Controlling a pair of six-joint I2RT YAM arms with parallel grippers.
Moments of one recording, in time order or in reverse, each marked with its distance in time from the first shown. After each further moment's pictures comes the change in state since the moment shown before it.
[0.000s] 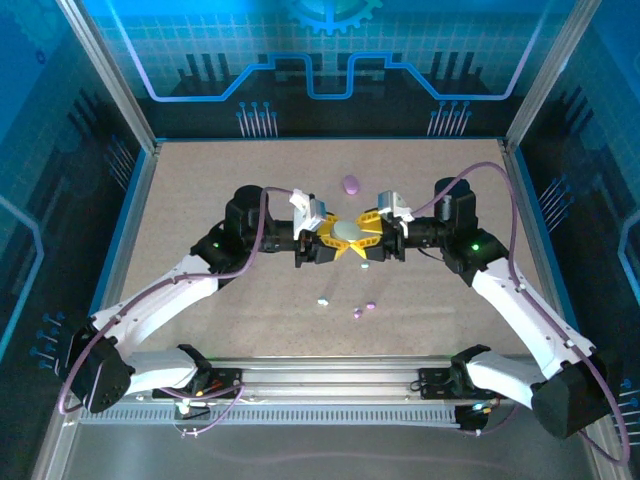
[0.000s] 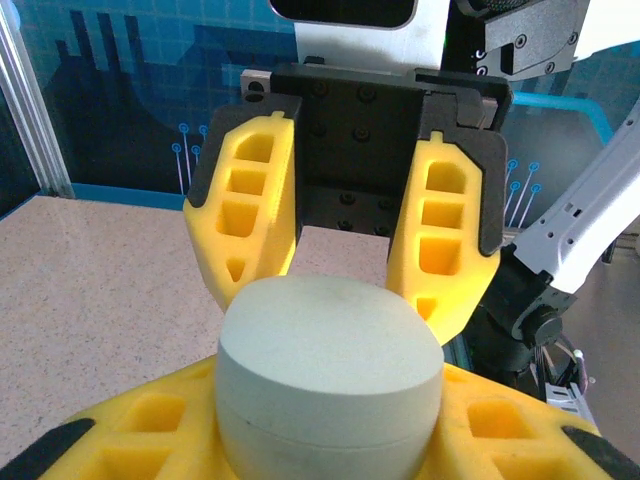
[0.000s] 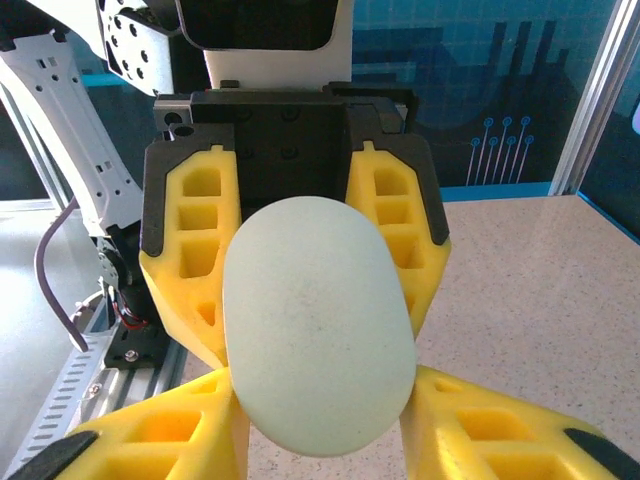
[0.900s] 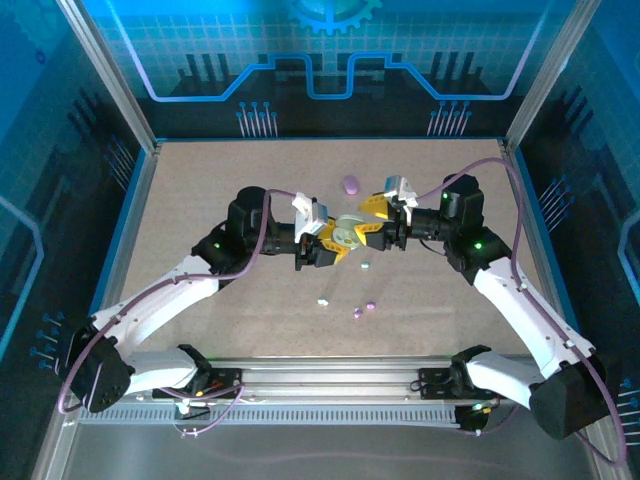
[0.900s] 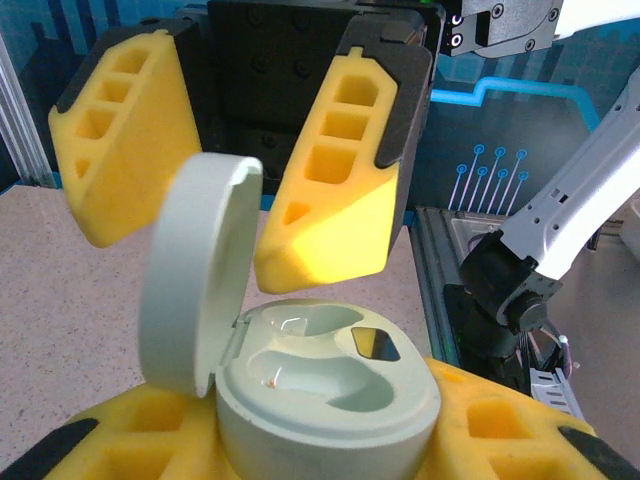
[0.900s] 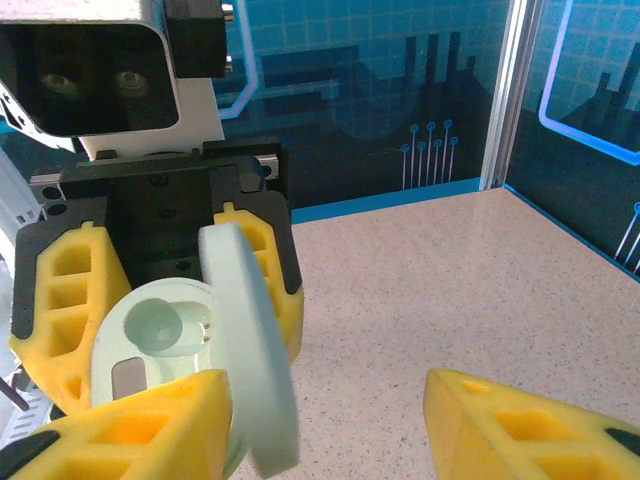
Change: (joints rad) left arm -0.008 0.002 0.000 -0.028 0.015 0.009; right arm -0.030 0.000 0.002 0.105 0.106 0.144
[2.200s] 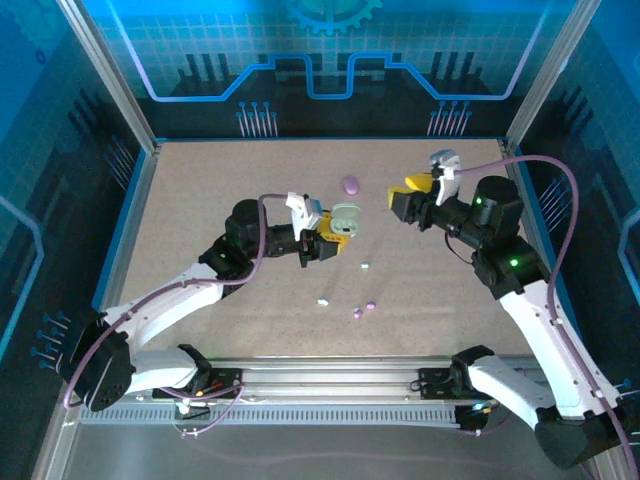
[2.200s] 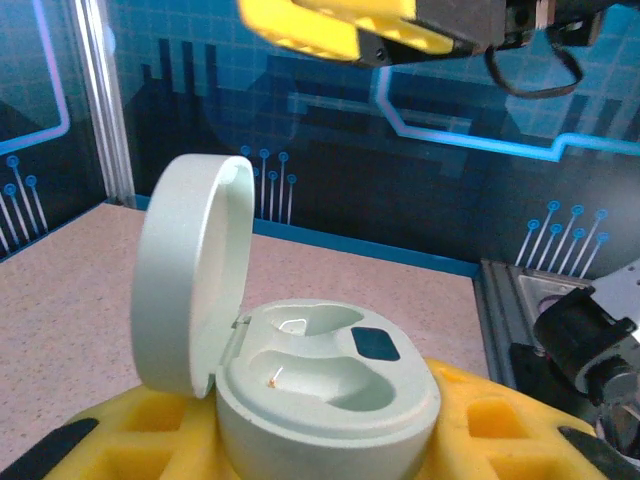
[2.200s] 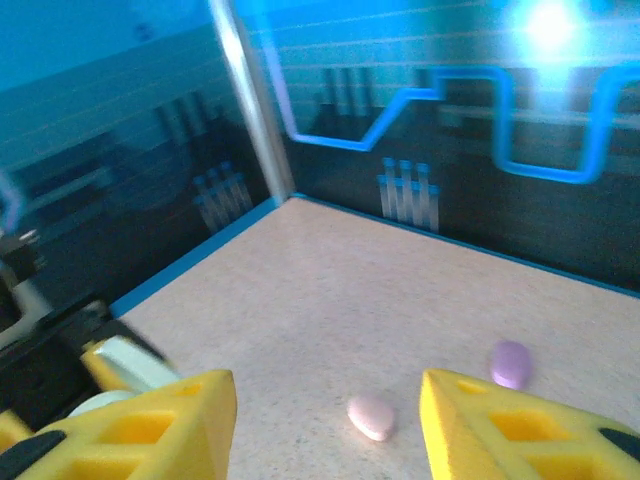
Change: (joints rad) left arm 0.000 0.008 -0.150 0.327 -0.167 -0.147; right arm -0.047 -0.167 0.125 -0.222 0.571 0.344
